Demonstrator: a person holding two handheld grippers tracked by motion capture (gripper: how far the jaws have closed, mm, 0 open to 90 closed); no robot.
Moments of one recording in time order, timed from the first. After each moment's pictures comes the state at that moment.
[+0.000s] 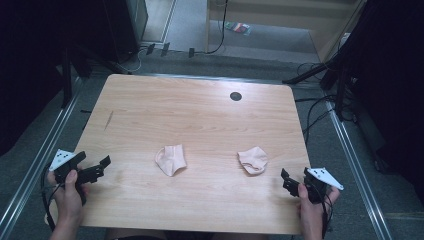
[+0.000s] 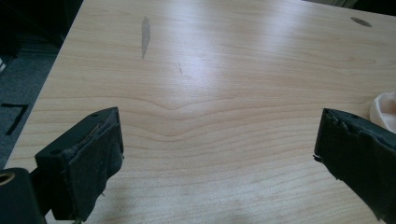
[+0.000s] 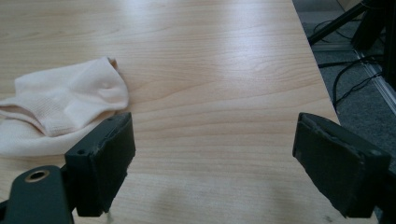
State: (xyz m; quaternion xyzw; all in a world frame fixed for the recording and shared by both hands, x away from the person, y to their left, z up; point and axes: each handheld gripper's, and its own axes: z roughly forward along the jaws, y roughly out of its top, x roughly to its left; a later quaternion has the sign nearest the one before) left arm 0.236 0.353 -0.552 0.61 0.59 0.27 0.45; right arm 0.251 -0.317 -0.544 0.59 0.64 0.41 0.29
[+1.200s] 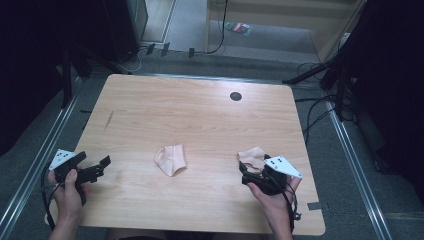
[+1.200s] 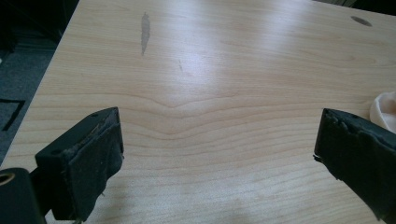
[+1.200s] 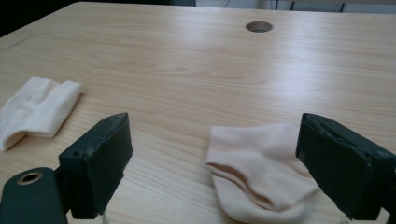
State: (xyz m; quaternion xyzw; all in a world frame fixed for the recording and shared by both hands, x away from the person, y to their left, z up) left arm 0.238 0.355 -0.552 0.61 0.60 0.25 0.45; right arm 0.249 -0.194 -0.494 0.49 0.69 0.46 0.26
